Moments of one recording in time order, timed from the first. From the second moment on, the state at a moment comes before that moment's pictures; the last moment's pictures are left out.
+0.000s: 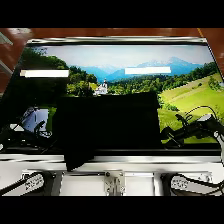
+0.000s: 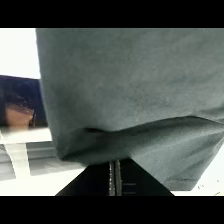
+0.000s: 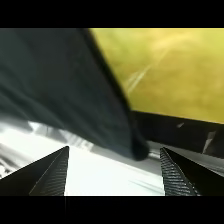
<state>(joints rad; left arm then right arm) 0.39 -1.22 0.46 1.00 -1.23 -1.27 -0.43 -1.44 0.69 -1.05 1.35 1.18</state>
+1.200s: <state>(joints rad) 0.30 -1.48 1.13 0.75 -1.06 -1.28 -0.12 -1.70 1.36 -1.06 1.00 1.33</state>
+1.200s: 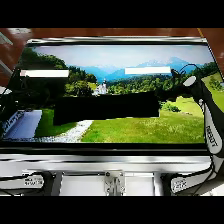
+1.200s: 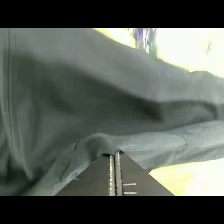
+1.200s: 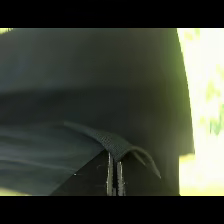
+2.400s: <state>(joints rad) 0.31 -1.70 1.40 0.73 -1.33 -1.38 -0.24 -1.97 1.55 -0.80 1.21 1.36</state>
